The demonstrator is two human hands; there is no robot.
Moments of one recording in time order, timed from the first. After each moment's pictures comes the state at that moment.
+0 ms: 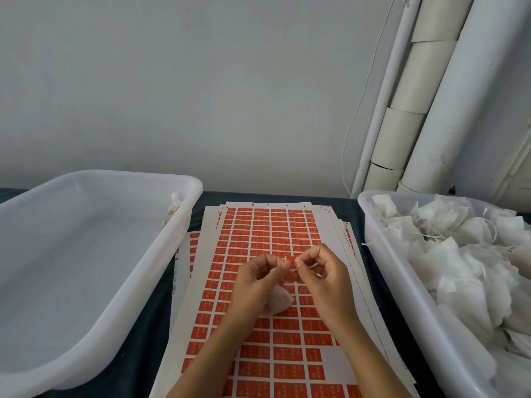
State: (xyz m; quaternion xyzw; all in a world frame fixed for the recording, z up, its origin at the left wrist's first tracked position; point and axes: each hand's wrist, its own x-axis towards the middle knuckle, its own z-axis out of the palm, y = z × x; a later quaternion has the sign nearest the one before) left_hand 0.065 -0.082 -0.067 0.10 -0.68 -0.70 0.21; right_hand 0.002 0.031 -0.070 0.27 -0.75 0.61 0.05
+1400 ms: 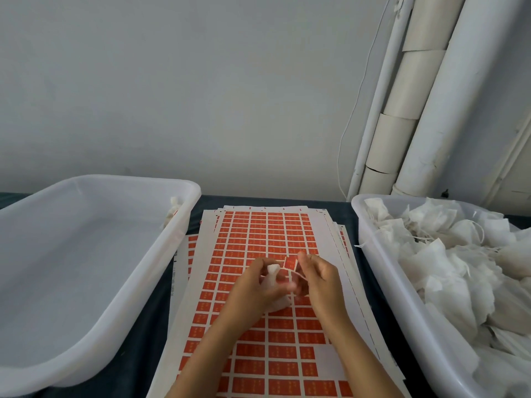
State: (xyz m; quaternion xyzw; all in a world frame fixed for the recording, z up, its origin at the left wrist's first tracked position) left_hand 0.064 -0.087 -0.073 0.15 -0.83 -0.53 0.12; right_hand -0.003 0.029 -0.077 0.22 -0.73 0.65 -0.02
